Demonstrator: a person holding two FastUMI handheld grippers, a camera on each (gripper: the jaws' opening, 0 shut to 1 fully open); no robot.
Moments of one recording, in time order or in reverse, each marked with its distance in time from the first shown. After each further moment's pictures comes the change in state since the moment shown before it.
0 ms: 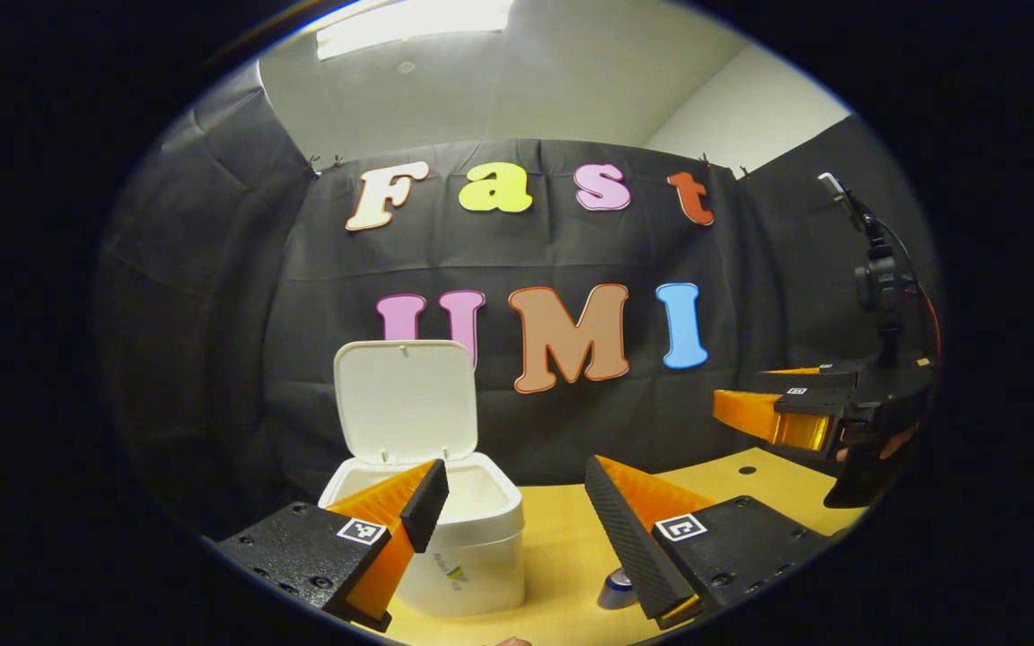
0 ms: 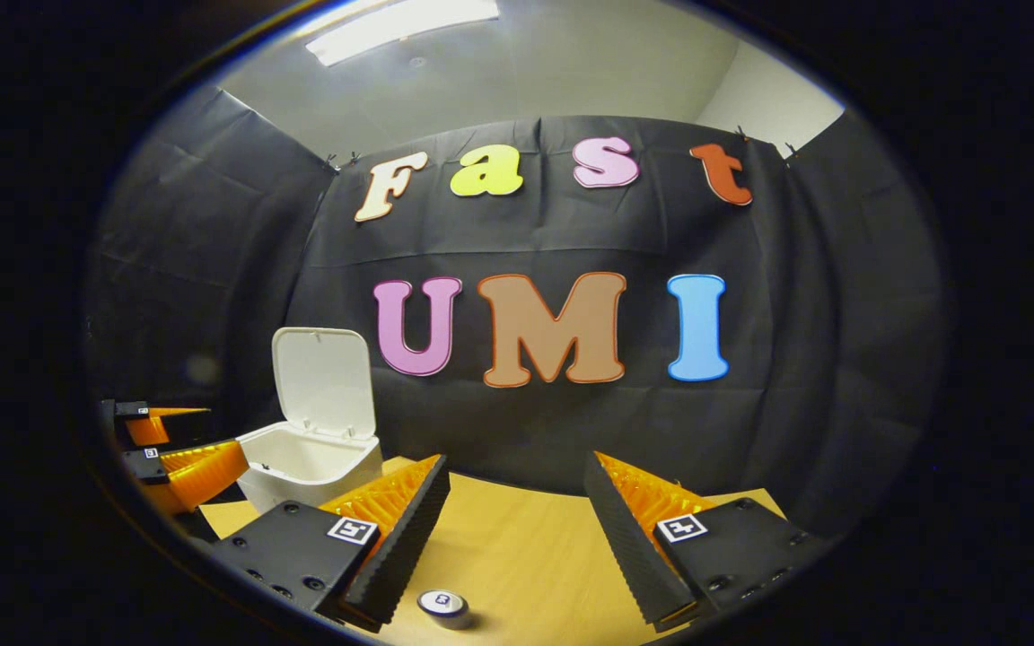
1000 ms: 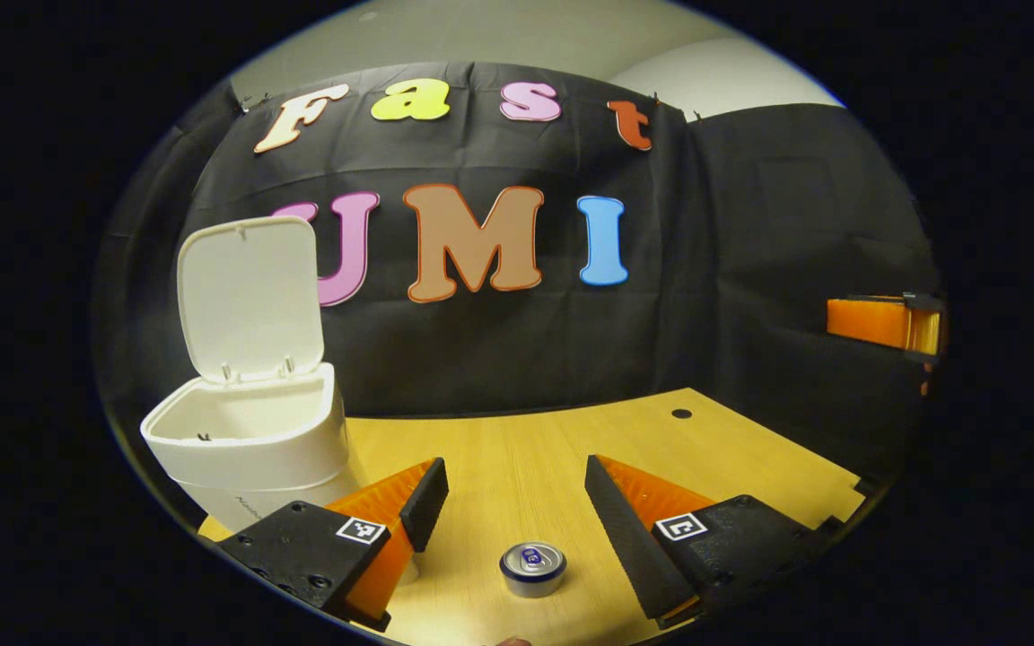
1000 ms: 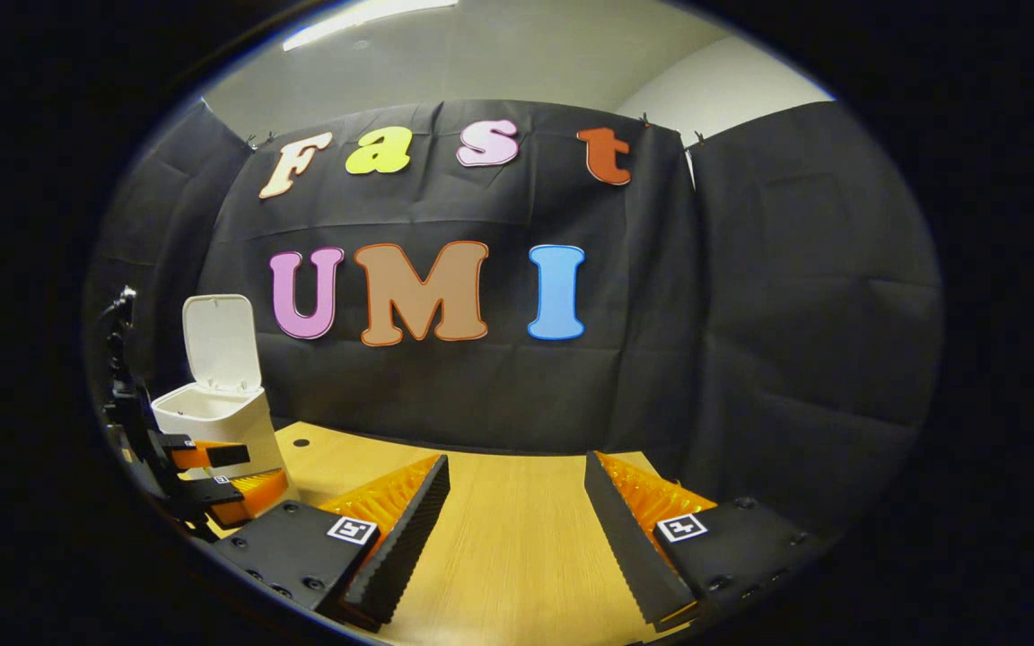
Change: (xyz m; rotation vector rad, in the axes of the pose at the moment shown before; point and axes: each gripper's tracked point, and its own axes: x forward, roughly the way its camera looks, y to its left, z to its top) left arm 0.041 -0.111 -0.127 -0.030 0.294 -0.215; right arm -0.102 -0.139 -0.051 0.042 0.113 -0.306
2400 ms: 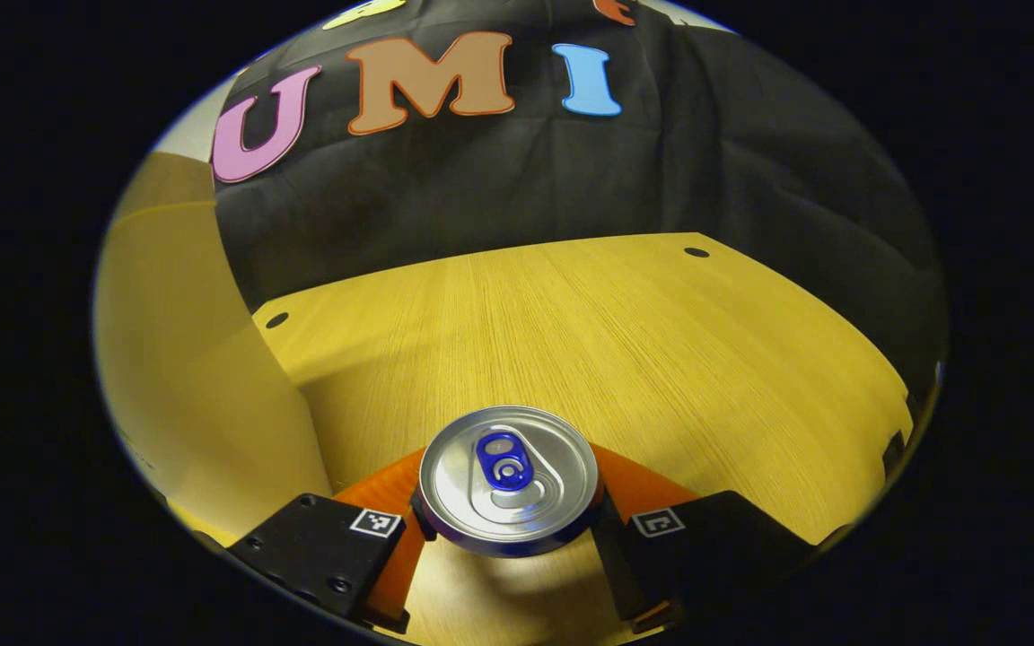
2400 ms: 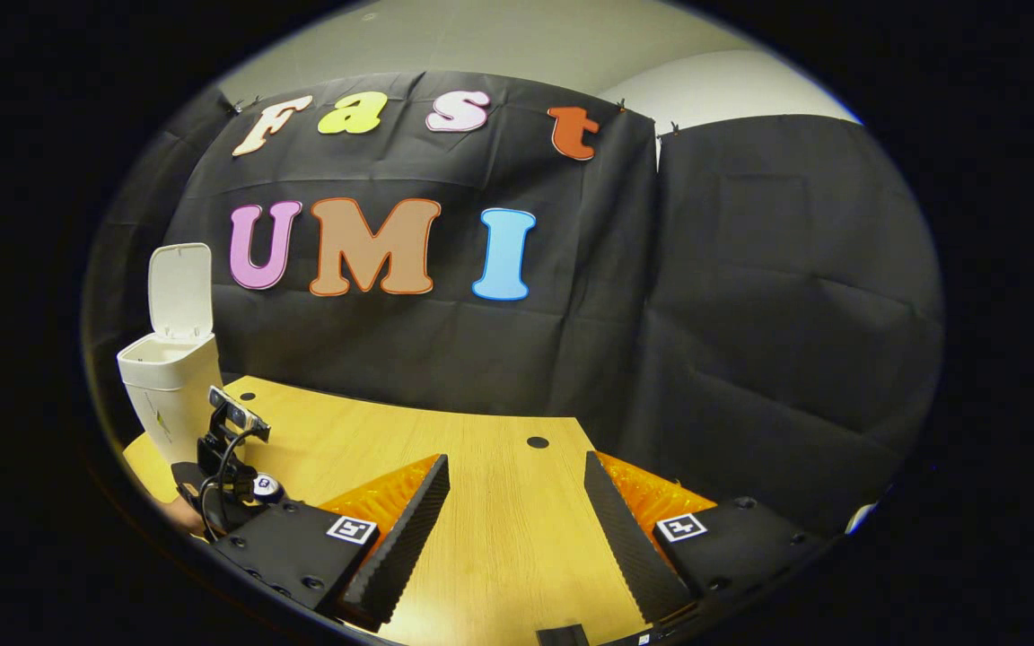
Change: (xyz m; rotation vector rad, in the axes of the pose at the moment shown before) left arm 0.070 -0.020 -0.176 0.089 0.385 -0.038; right arm -0.029 -0.054 -0.037 -0.060 0.108 -0.158
